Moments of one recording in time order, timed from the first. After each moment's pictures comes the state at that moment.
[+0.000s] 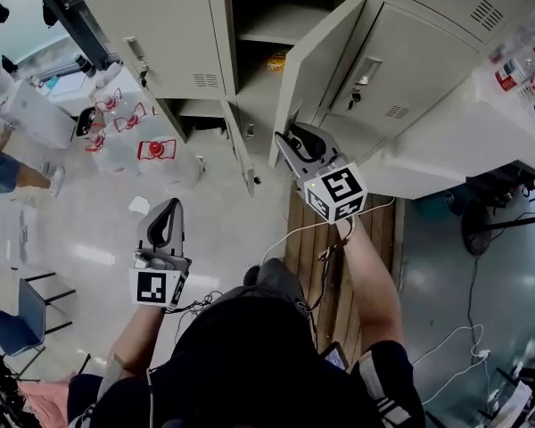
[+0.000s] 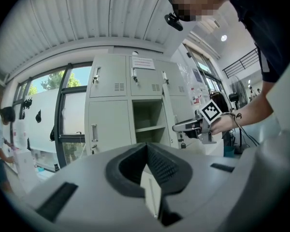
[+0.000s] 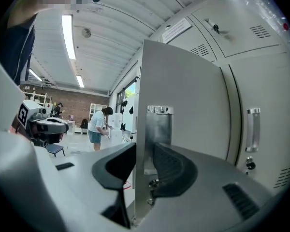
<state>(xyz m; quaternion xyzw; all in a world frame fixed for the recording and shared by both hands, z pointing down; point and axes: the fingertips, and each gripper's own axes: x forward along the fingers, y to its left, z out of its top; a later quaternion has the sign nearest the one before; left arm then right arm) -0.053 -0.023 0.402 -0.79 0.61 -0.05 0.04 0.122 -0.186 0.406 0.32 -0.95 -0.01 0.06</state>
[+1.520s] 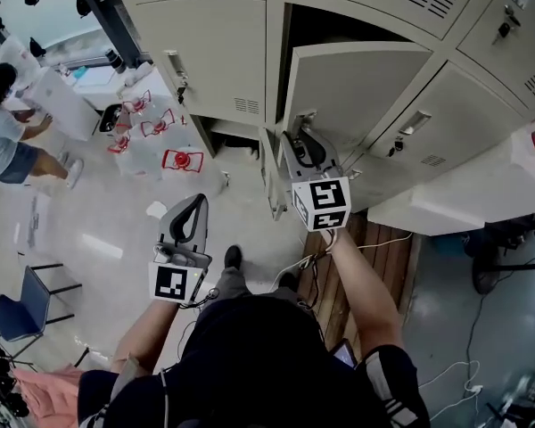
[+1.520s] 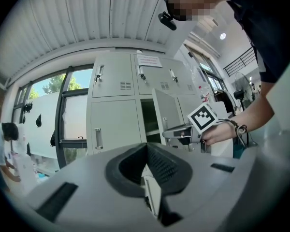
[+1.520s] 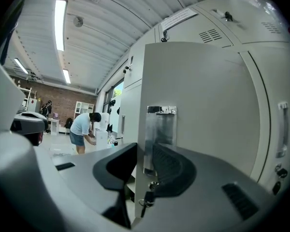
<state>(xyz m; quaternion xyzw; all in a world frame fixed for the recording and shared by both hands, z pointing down) -0.089 -0.095 0.390 -0.78 0.62 -0.04 0.06 0.035 -0.267 0.406 0.39 -0.92 -0.01 0.06</state>
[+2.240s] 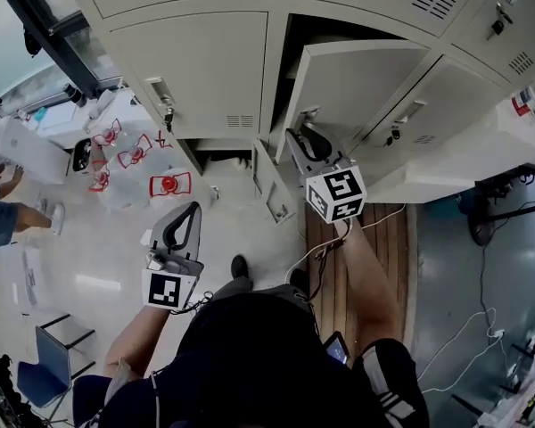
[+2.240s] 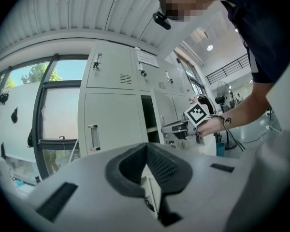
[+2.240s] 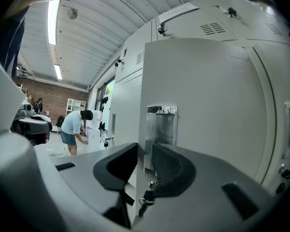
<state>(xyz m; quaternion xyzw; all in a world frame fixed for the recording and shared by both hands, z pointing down) -0.159 -0.143 0.396 -0.85 0.52 -0.03 0.06 0.016 -0.303 0.407 0.43 -0.90 0.00 0.07</state>
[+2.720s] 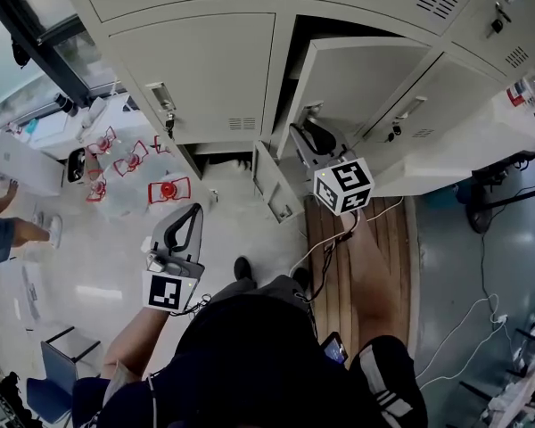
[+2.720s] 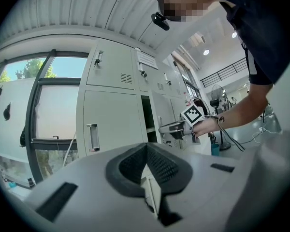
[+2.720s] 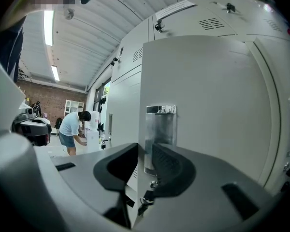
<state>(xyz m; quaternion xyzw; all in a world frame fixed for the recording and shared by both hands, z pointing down) -0.177 -0.154 0.399 -0.87 0.49 -0.03 0.06 0.012 -0.317 0.407 0.44 -0.90 0.01 0.06</state>
